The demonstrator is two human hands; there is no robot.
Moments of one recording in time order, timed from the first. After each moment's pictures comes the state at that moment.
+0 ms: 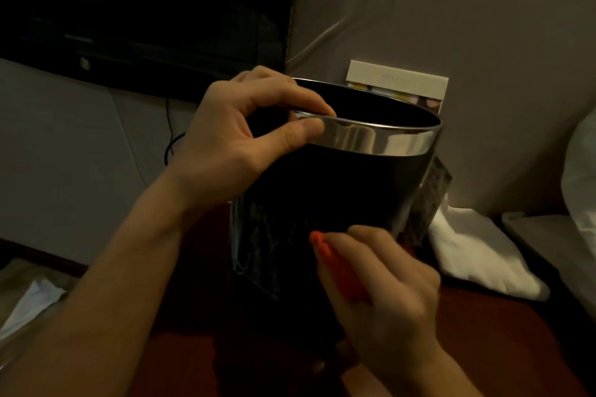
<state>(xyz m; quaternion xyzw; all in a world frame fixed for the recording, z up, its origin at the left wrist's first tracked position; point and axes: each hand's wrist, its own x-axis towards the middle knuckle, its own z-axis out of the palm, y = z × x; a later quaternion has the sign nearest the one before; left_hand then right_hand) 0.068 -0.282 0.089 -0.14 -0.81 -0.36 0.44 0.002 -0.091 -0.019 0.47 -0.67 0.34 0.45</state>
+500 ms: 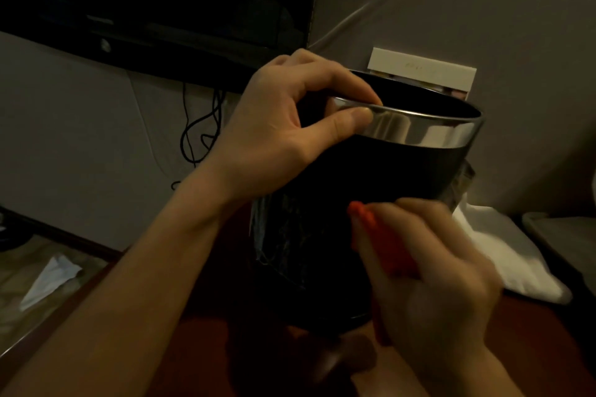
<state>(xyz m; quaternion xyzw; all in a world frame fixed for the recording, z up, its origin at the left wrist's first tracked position) 0.066 -0.266 0.088 -0.12 -0.82 -0.34 0.44 0.006 -0.088 -0.005 0.44 -0.68 0.35 0.46</state>
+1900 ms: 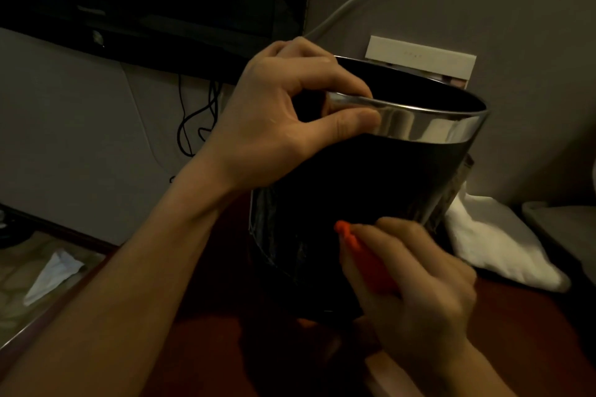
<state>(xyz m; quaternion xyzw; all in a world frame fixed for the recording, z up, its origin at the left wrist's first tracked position) 0.061 -0.266 0.087 -0.13 -0.83 -0.28 0.46 -0.001 -0.080 -0.029 0.47 -0.67 0.33 0.47</state>
